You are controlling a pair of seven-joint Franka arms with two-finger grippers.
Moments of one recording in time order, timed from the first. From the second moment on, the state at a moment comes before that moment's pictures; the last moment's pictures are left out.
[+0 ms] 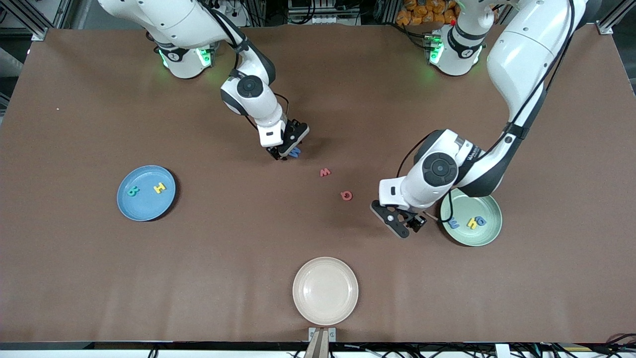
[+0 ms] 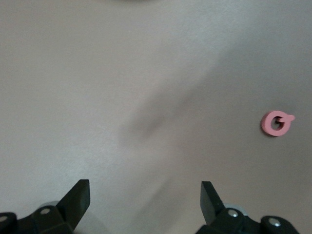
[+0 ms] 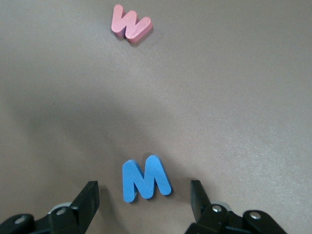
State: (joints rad) left arm 0.02 0.70 -0.55 -1.60 0.39 2.25 0.18; right arm 0.45 0.48 0.31 -2.30 -0.21 2.97 0.09
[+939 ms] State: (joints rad) left arm 0.03 0.70 -0.55 -1.60 0.39 2.25 0.18; right arm 0.46 0.50 0.31 -2.27 -0.21 2.97 0.09
